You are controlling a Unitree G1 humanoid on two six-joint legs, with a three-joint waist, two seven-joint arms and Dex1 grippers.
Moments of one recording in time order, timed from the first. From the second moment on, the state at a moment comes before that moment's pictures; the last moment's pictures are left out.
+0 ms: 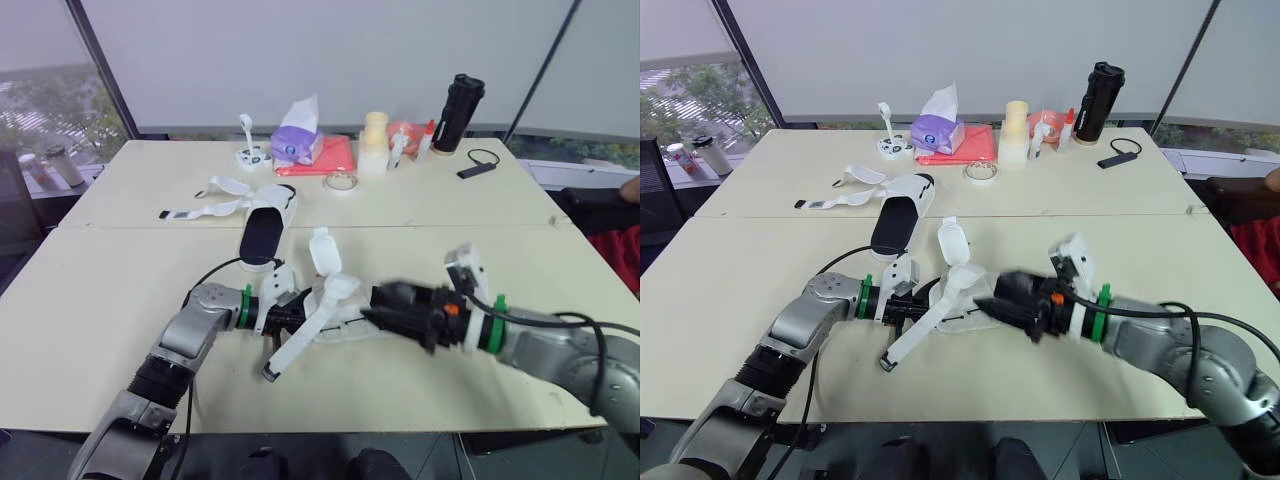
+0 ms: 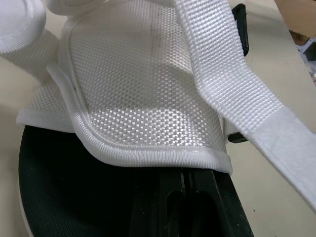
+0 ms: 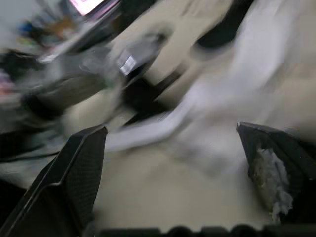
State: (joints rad) left arm -0.51 0.45 -0.27 0.14 -0.21 0.40 -1.20; right arm -0.13 -1.05 0.10 -0.50 1.57 0.71 0.39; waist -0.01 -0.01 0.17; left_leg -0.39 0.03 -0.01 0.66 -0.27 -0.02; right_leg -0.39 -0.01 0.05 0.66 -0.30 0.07
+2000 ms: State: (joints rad) left arm -0.54 0.42 -0.29 0.18 -0.20 0.34 -1.18; right arm -0.40 -0.77 0.01 -0.28 1.45 1.11 0.43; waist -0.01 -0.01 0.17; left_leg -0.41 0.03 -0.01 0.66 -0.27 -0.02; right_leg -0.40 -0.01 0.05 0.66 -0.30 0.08
